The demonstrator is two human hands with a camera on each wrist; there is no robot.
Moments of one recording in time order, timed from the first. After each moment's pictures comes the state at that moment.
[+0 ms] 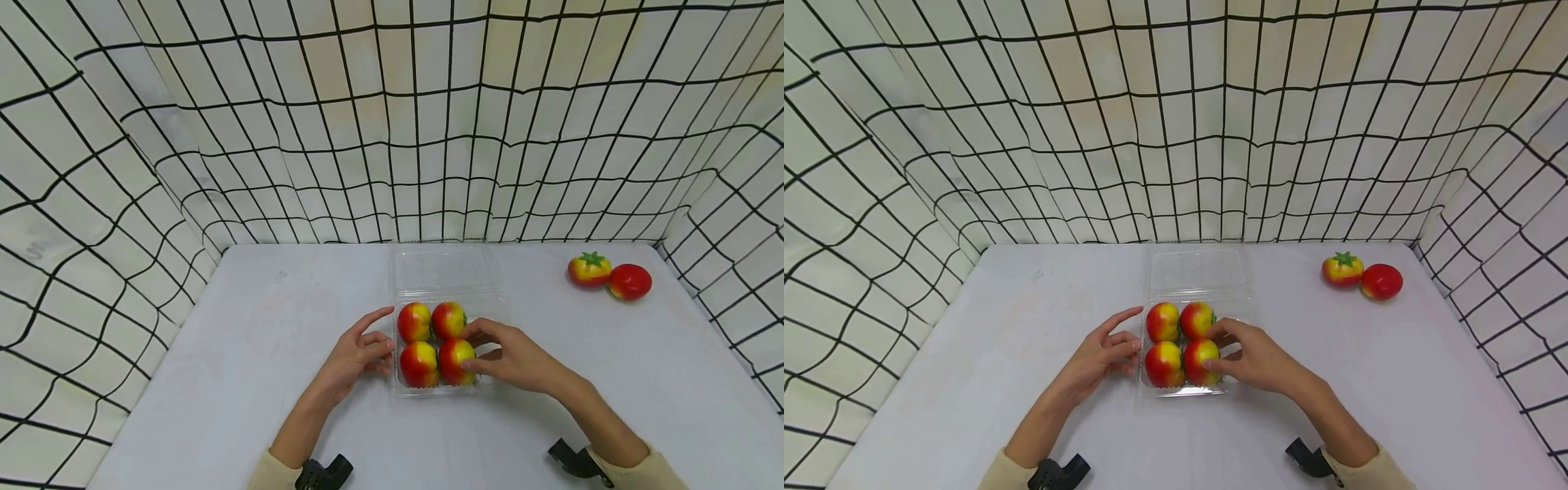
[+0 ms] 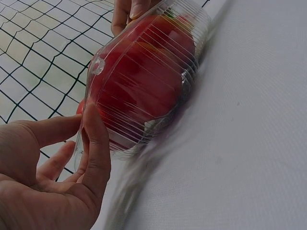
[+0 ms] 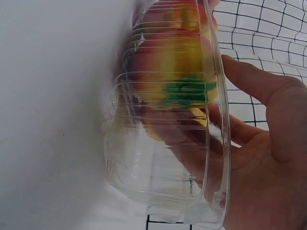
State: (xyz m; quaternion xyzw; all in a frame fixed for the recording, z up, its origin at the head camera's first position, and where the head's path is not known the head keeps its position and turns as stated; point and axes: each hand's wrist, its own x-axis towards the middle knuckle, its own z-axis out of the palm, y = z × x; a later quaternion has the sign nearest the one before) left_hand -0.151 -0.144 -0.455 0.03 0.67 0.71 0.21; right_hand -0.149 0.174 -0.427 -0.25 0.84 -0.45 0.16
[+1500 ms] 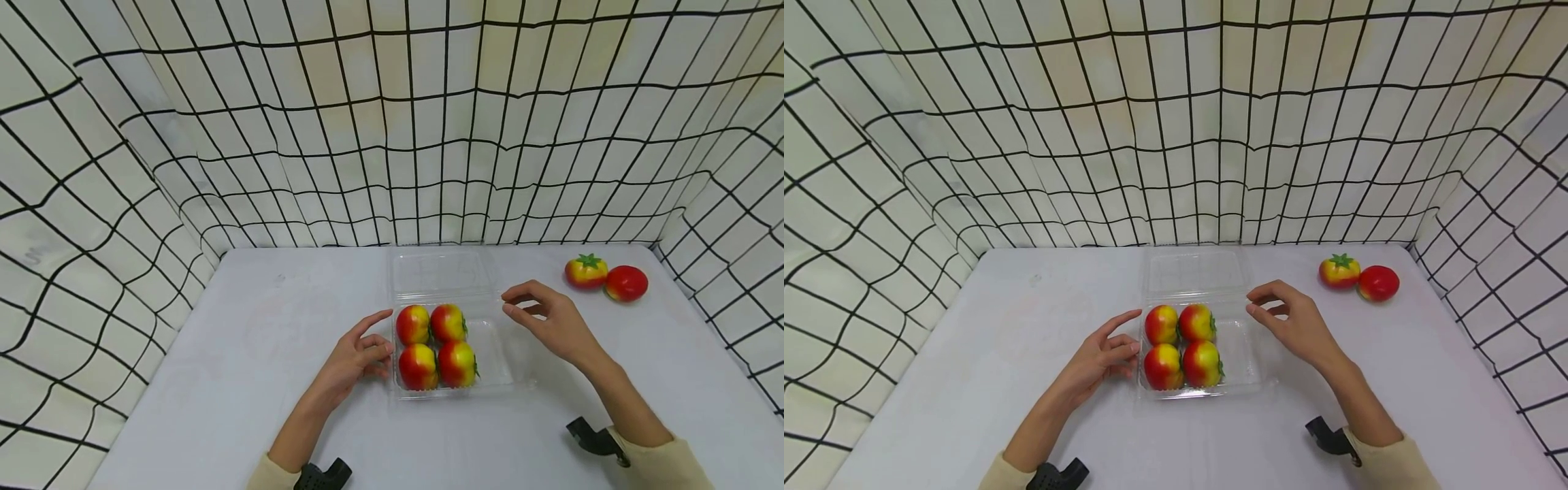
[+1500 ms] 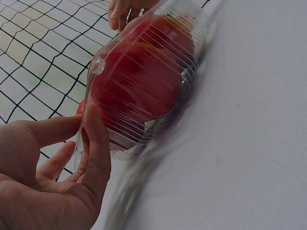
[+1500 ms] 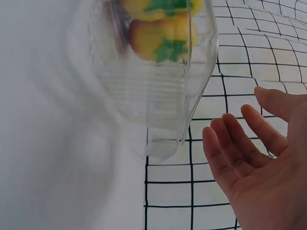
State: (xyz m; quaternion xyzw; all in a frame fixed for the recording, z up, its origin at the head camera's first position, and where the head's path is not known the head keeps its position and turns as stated) left_hand -0.150 -0.144 -0.456 0.03 0.68 0.70 0.20; right_hand -0.173 0.224 -0.411 -0.15 0.89 -0.43 -0.05
